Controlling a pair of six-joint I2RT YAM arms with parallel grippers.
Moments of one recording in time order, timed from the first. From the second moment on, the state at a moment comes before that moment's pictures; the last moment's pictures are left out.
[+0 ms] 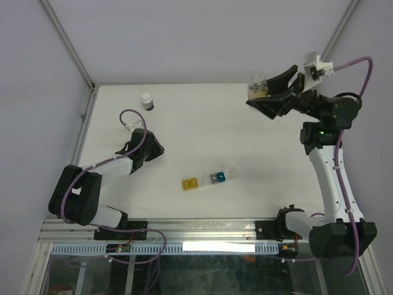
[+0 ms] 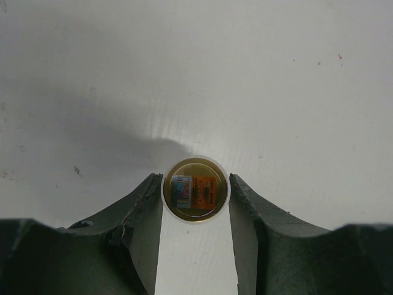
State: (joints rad) left arm -0.34 1.41 0.60 0.10 -0.10 -0.73; right arm 0.01 1.12 1.24 0.51 -1.16 0.62
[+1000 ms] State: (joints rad) left arm -0.30 1.06 0.55 0.07 0.09 -0.64; right arm 0.26 1.19 0.84 -0.65 -0.92 -0.96
